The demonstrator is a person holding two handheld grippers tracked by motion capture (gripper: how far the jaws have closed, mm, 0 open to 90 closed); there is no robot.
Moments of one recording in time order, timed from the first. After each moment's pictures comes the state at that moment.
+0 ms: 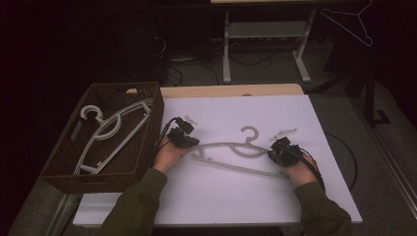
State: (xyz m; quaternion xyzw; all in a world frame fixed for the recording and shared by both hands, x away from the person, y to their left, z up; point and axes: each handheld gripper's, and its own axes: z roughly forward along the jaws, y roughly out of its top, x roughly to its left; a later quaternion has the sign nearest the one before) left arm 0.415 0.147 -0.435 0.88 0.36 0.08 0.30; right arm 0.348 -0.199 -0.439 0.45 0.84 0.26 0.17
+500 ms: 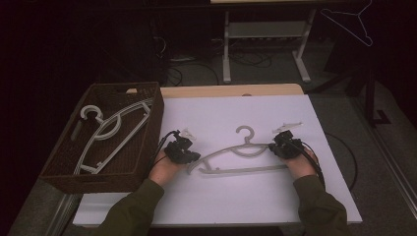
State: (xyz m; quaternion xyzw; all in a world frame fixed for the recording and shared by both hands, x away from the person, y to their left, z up) left arm 0.367 0.150 -0.430 0.88 0.33 0.05 0.33; right arm 0.366 -0.208 -0.436 0.47 0.82 0.29 0.17
